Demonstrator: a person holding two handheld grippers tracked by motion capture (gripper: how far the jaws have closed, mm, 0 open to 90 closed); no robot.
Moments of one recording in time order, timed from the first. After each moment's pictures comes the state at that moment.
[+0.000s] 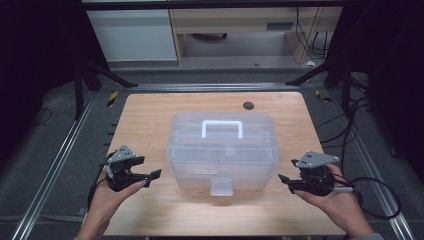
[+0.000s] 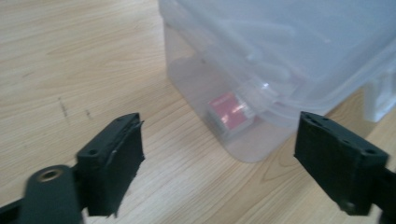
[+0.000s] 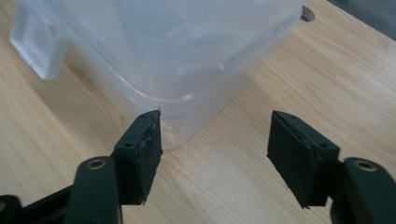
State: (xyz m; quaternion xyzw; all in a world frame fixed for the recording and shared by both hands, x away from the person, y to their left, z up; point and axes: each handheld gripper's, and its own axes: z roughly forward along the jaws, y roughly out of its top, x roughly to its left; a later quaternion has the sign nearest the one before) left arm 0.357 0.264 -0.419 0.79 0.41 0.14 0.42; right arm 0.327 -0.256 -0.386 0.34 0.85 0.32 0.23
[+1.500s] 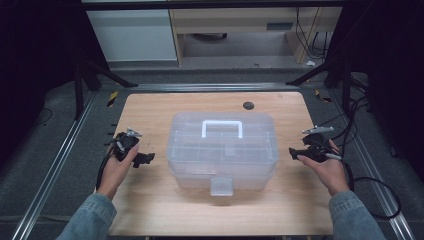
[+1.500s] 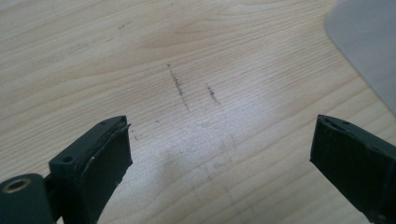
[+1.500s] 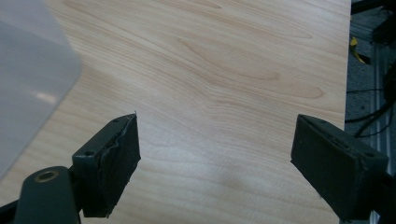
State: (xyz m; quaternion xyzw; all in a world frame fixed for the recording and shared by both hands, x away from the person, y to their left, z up) left arm 0.462 0.284 -0.470 0.82 0.48 0.18 0.27; right arm 0.450 -0.310 -0.449 0.53 0.77 0.25 0.26
